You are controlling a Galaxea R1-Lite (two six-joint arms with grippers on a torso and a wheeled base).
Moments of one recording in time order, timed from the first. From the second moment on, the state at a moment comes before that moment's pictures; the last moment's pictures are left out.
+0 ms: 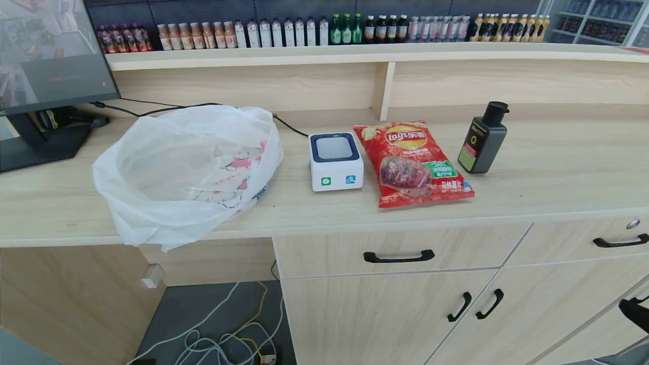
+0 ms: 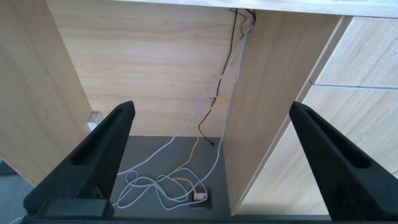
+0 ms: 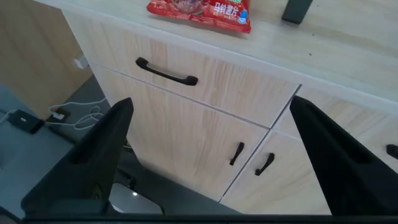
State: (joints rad) left arm 0.00 0.00 0.00 0.00 0.00 0.00; right arm 0.13 0.70 -0.48 -0.07 0.29 -0.18
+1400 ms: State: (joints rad) left arm 0.00 0.00 0.00 0.00 0.00 0.00; right arm 0.48 1.47 -0.97 -0.21 -0.06 0.06
